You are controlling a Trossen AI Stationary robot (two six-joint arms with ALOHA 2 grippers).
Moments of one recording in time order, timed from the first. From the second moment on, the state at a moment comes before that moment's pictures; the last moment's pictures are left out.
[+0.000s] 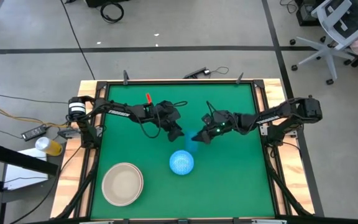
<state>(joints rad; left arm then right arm) 0.22 1.76 0.96 0.11 0.33 -0.42 -0.11 1.49 0.53 0.50 -0.29 0.86</state>
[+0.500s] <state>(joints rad) 0.21 1.67 0.96 0.08 0.30 -0.29 -0.09 1.49 0.53 0.55 -0.23 0.72</state>
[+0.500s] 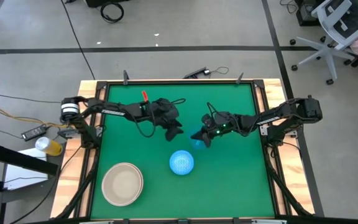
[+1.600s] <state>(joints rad) -0.06 1.35 0.71 -0.03 -0.16 -0.31 -0.02 1.51 0.82 -0.38 0.18 0.40</state>
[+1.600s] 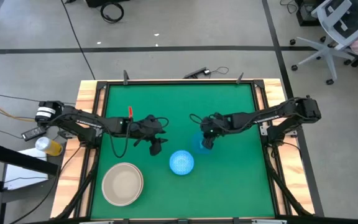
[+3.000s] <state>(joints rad) 0.05 1.36 0.71 0.21 -0.47 -0.07 0.09 1.62 0.90 0.29 0.71 -0.02</state>
